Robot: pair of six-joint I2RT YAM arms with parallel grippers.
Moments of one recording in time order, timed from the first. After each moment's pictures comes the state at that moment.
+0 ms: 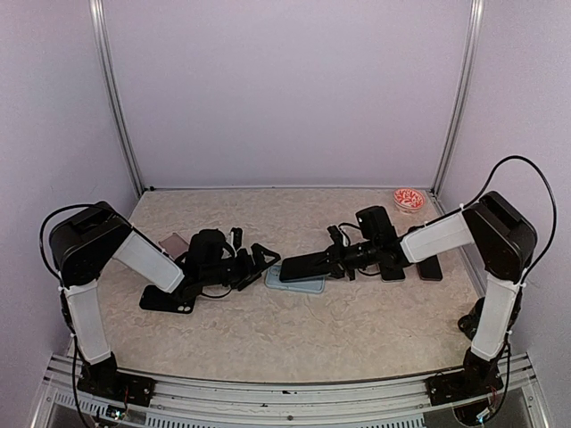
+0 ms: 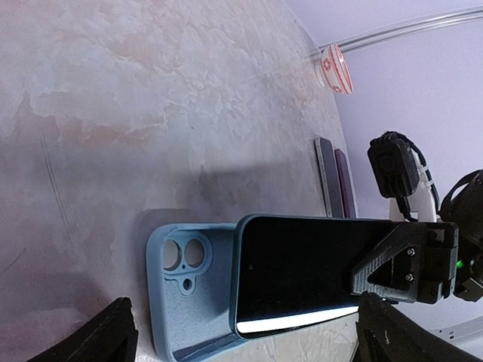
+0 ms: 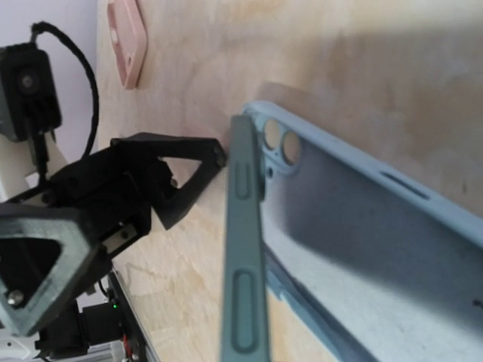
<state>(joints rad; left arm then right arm) -0.69 1.93 0.75 0.77 0.26 -1.00 0.59 1.89 0.97 0.28 -0.72 0.93</state>
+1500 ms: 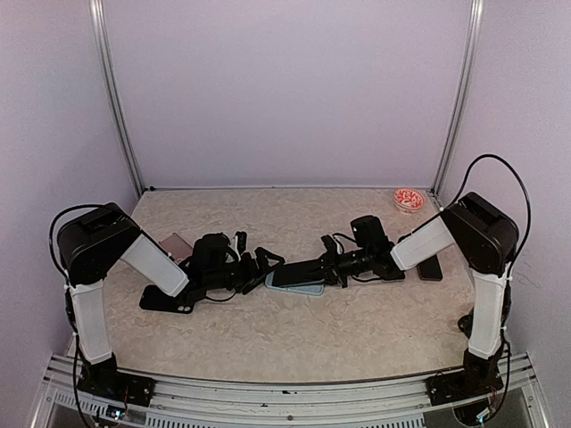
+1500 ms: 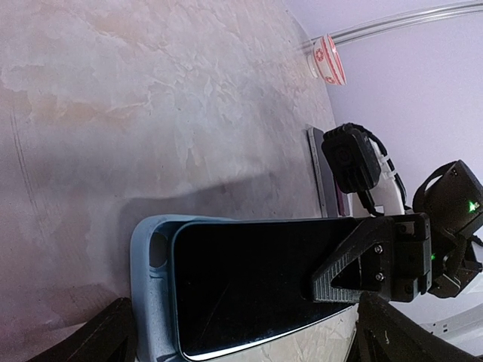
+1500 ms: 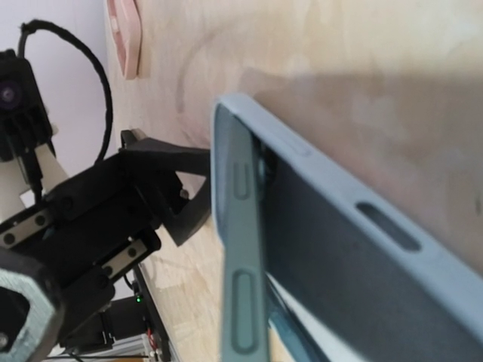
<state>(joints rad) -0.72 1.97 0.75 0.84 0.27 -1.03 0.60 2.02 0.97 0.46 -0.79 1.05</state>
